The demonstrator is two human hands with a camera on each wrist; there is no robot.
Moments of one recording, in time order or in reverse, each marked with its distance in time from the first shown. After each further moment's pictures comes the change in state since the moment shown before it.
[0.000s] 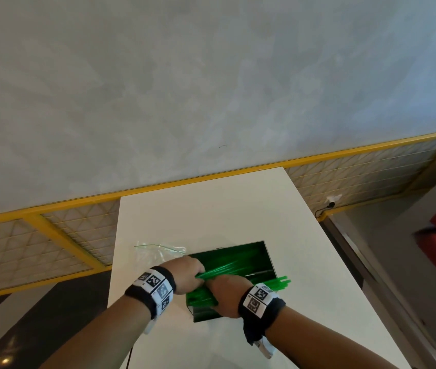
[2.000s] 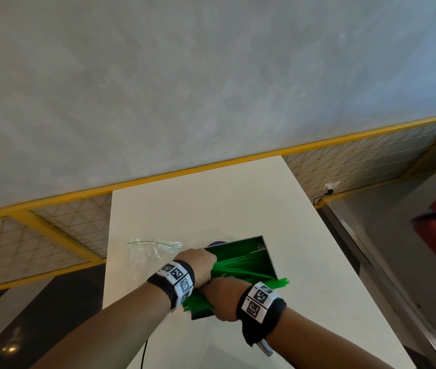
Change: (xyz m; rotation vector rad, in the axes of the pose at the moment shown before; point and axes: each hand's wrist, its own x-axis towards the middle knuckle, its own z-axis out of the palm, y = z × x) left_hand 0.046 0.032 0.004 0.297 -0.004 -0.052; right_hand -0.010 -0.009 -0.017 0.074 -0.160 -0.016
